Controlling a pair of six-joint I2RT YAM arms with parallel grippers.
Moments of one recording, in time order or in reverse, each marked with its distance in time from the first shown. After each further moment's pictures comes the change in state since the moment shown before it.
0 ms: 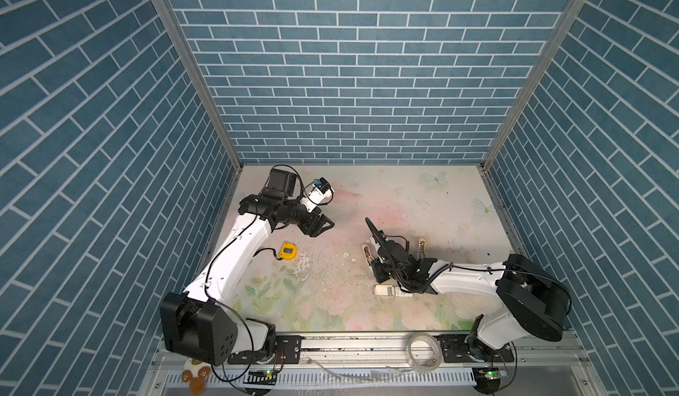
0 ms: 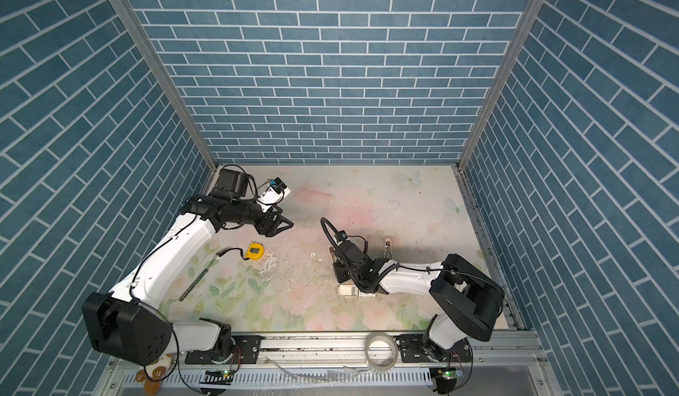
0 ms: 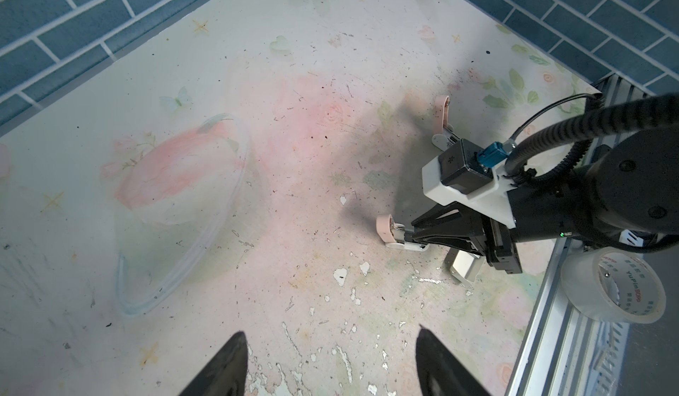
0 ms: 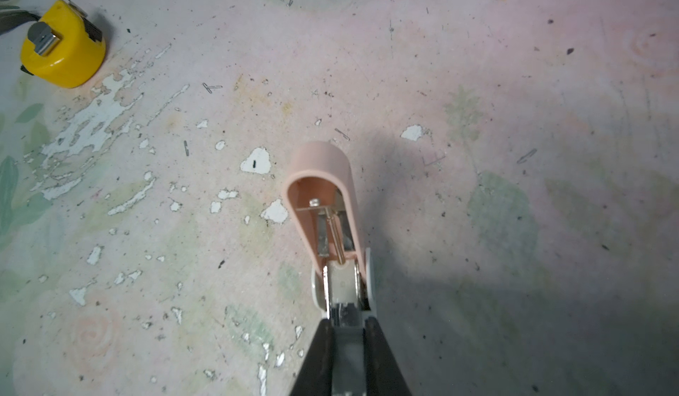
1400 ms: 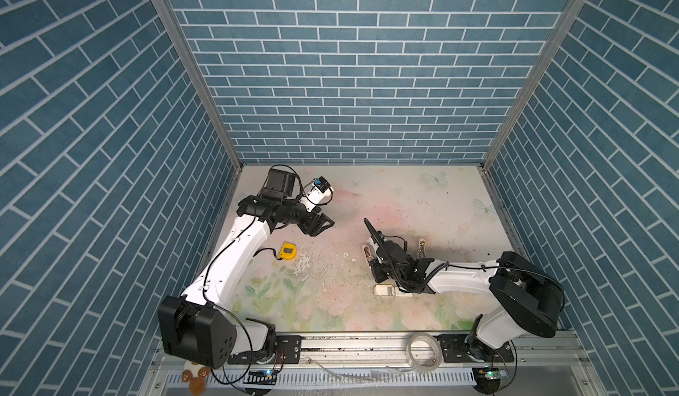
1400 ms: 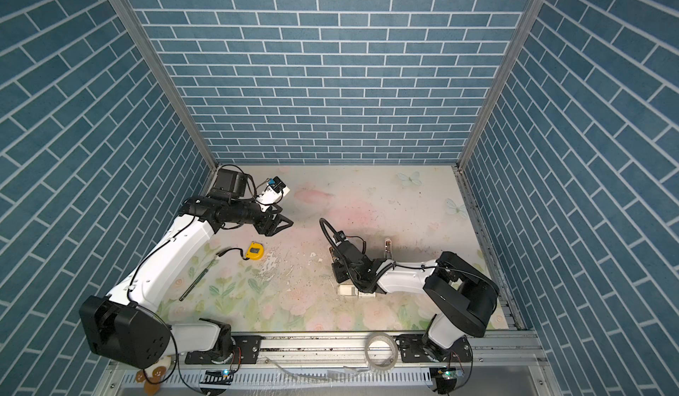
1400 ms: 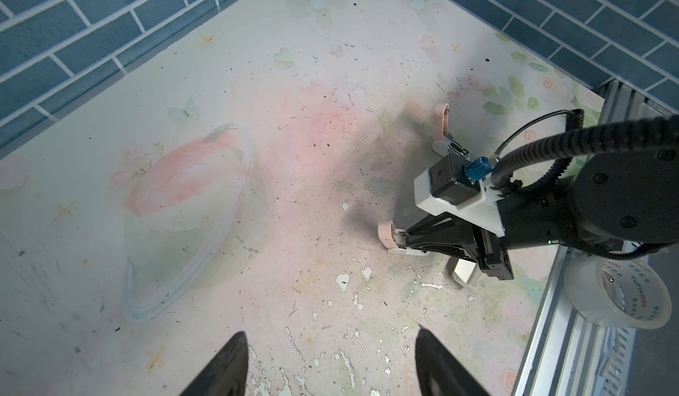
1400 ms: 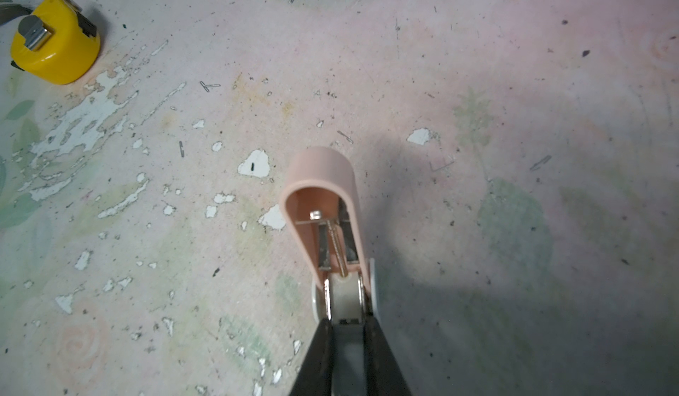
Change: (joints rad) left arm 0.000 -0.016 -0.005 0.018 0.000 -0.003; right arm 0.000 0.037 0.000 0.035 0.000 -0.009
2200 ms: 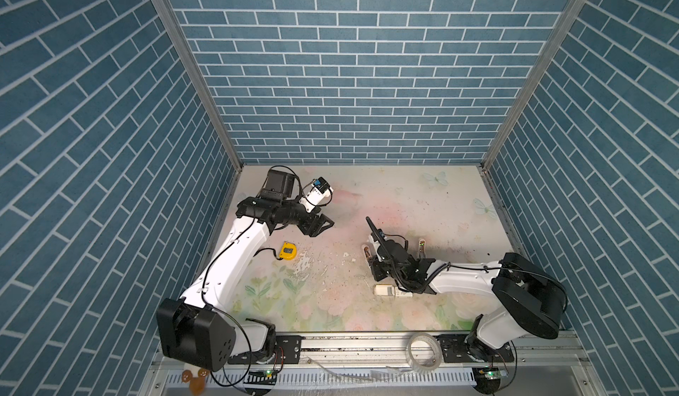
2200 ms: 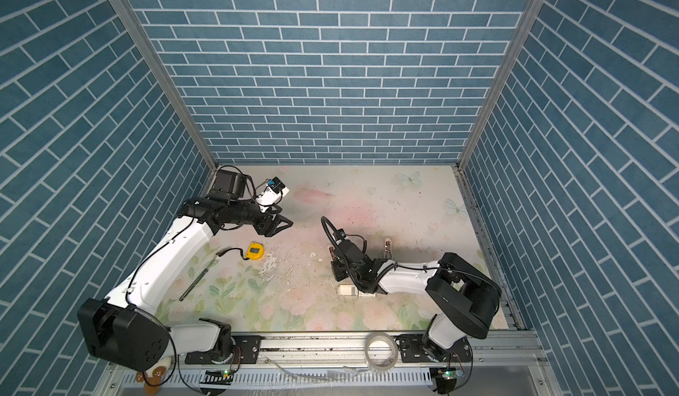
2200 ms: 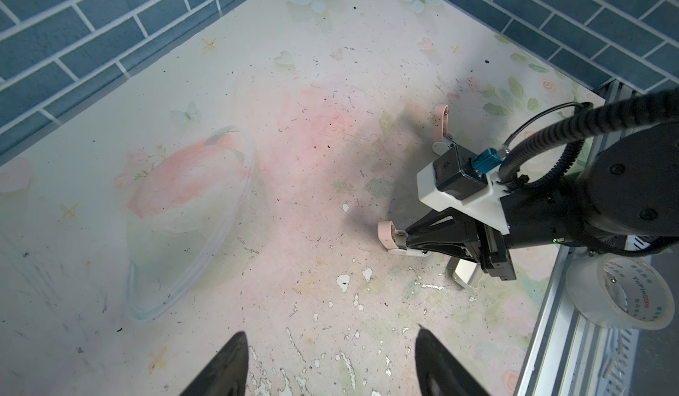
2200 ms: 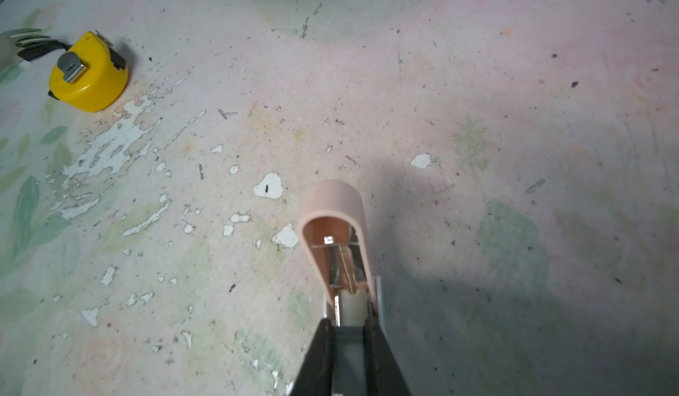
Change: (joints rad) left arm 0.000 -0.014 -0.015 0.013 0.000 0.000; right arm 0.000 -0.015 -0.008 0.044 0.005 0.002
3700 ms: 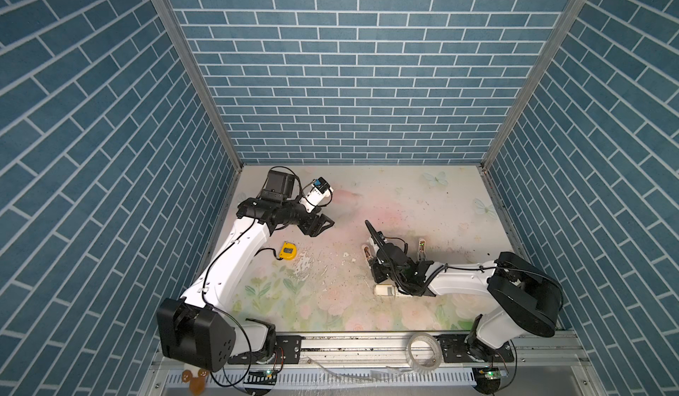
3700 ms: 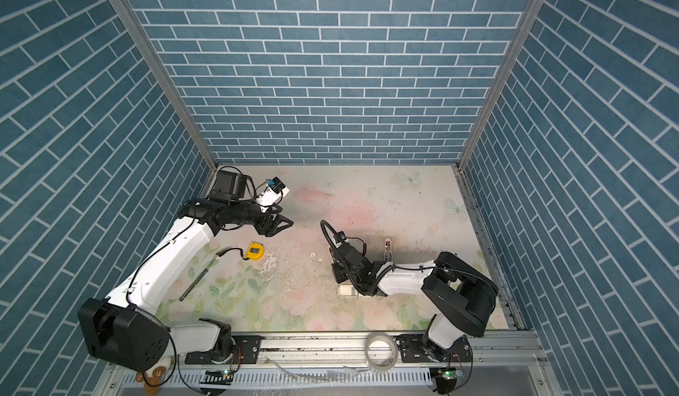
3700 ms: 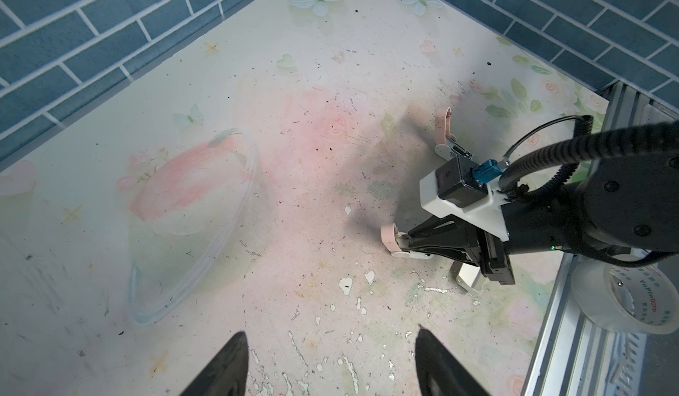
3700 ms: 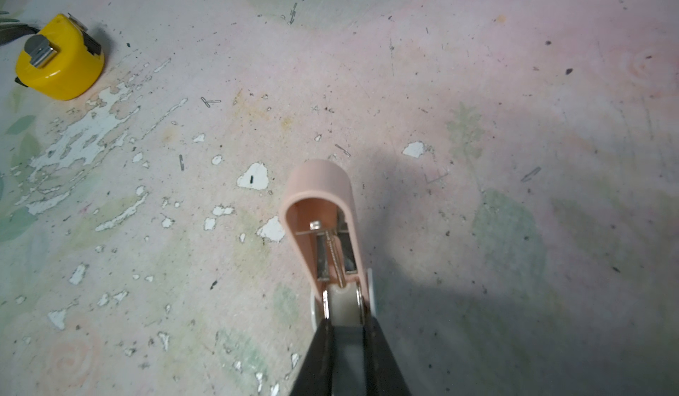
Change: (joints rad) left arm 0.000 -0.001 -0.011 0.023 -0.002 -0.003; right arm 0.024 0.021 -0.021 0.029 0.042 0.000
